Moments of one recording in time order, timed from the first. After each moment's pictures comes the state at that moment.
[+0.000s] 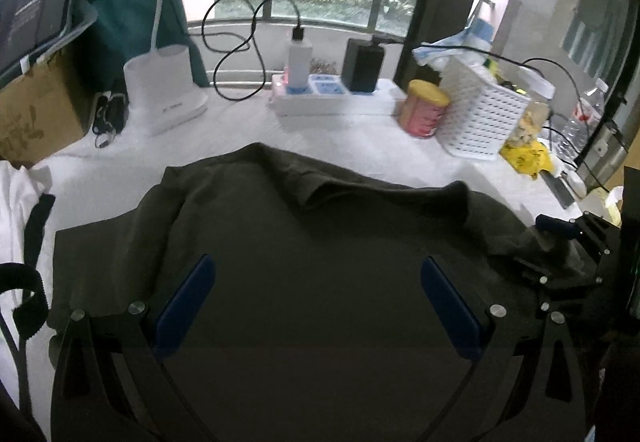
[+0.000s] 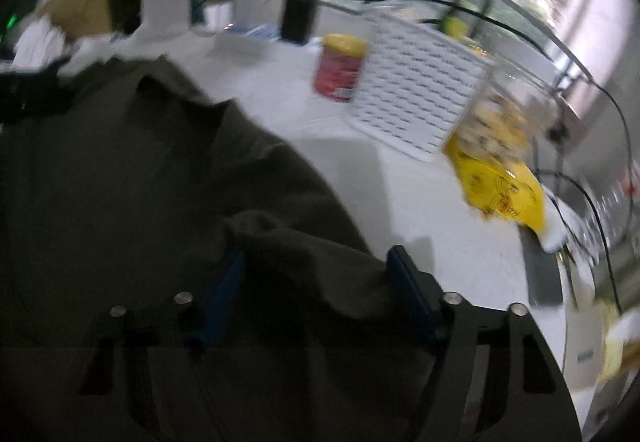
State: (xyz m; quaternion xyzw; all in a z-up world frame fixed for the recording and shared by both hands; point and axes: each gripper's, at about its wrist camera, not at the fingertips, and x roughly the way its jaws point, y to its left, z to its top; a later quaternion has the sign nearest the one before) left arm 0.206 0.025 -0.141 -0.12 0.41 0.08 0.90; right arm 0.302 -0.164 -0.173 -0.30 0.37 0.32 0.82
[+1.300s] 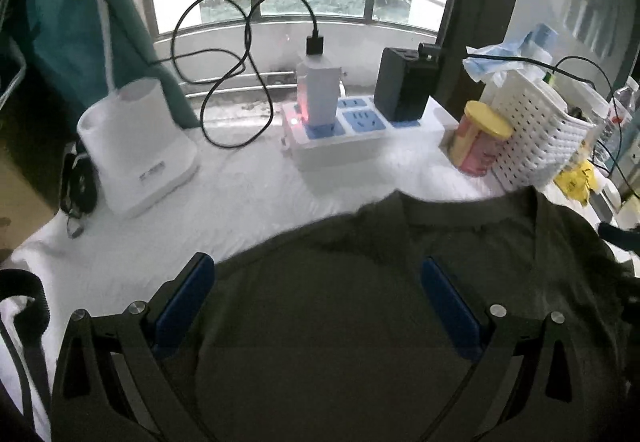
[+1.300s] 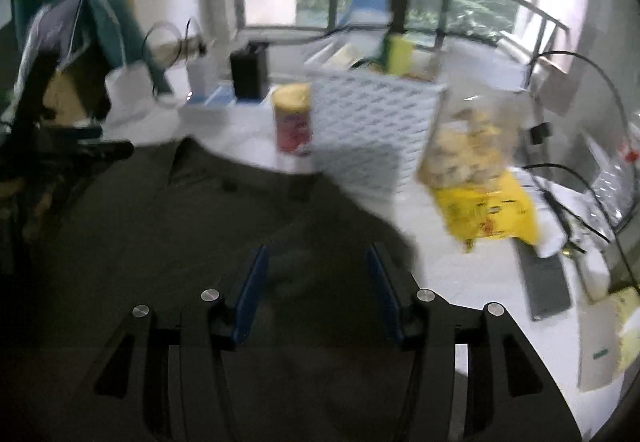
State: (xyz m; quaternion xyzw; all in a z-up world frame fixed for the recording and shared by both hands) left arm 0.279 0.088 -0.145 -0.08 0.43 0.07 0.90; right arm 0.349 -0.176 -0.135 -0.16 0.40 0.30 0.85
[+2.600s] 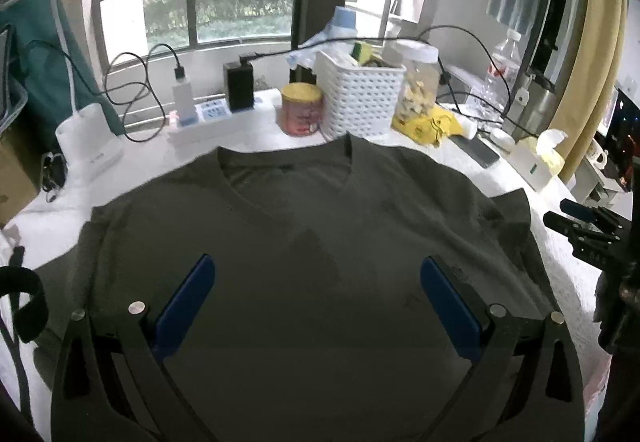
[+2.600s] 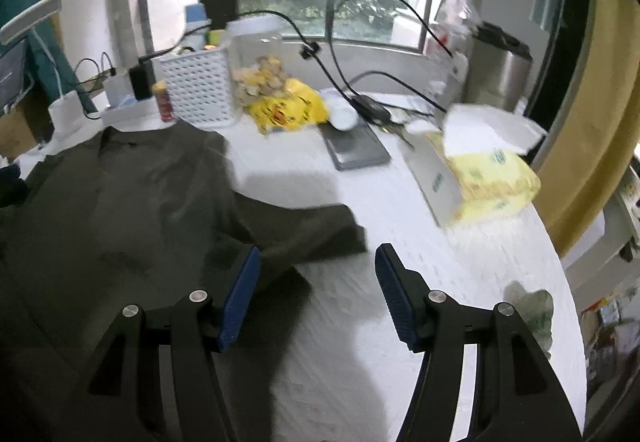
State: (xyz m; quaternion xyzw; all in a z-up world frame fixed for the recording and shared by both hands) left arm 0.194 -0.073 -0.106 -0.05 0.39 -0.02 0.92; right arm 0.271 -0.375 -0.123 -0.09 0.39 0.14 0.91
